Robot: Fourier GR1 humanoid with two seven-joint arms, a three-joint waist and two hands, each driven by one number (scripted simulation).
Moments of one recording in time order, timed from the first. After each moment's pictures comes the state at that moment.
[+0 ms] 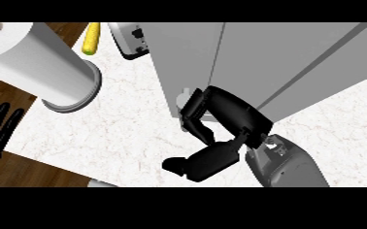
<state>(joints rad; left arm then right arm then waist) 0.28 0.78 -0.08 -1.77 1.04 -0.31 -0.46 -0.48 -0.05 0.37 -1.77 -0.13 0.30 0.54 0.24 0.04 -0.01</state>
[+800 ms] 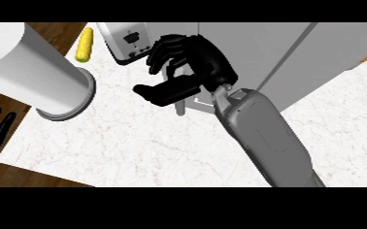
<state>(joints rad) 0.31 0.77 -0.05 -1.73 1.05 -0.35 -0.48 -0.81 0.00 0.30 -1.38 -0.18 -0.09 0.54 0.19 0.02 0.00</state>
